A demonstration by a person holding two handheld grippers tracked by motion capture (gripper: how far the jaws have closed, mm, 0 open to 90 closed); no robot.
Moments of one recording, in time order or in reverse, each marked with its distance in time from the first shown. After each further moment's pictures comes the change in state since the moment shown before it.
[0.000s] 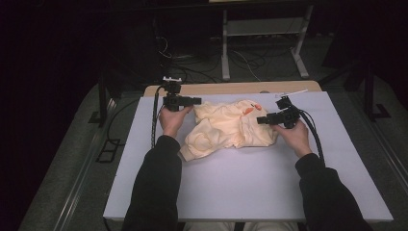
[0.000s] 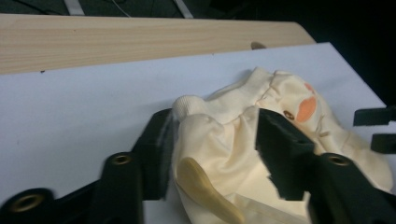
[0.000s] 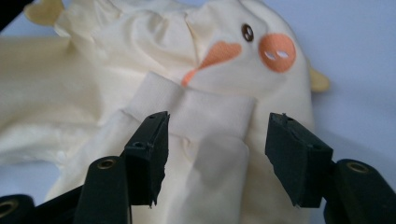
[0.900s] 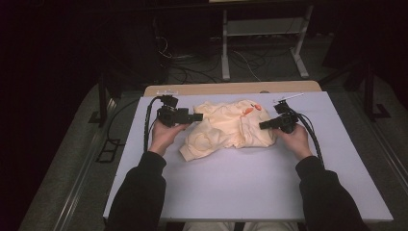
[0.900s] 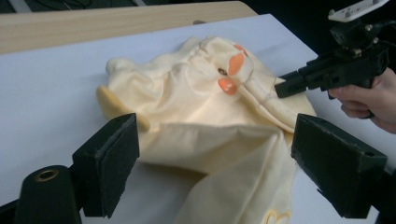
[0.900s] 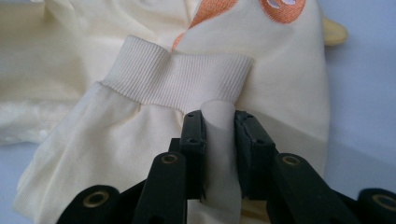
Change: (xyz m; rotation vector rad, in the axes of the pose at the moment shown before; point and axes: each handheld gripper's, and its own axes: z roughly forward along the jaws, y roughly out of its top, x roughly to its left) left arm -0.036 -0.041 -0.052 0.036 -0.107 0.156; right arm -0.003 -0.009 0.013 0.095 0.003 0.049
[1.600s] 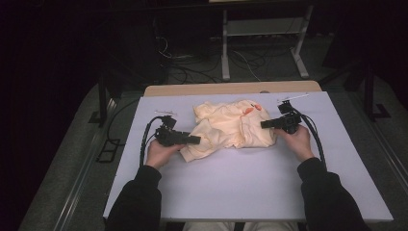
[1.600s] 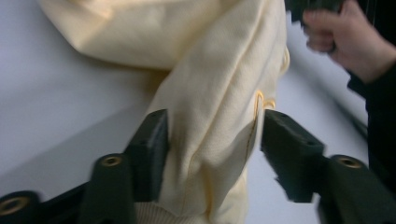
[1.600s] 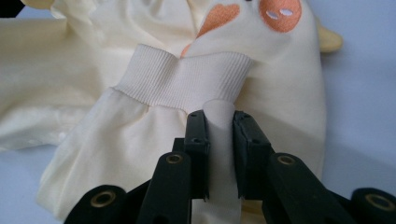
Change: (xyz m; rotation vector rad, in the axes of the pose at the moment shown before) left arm 0.006 -0.057 0.006 0.158 -0.193 -0.029; right arm -0.004 -0.005 -0.009 -0.054 0.048 0.013
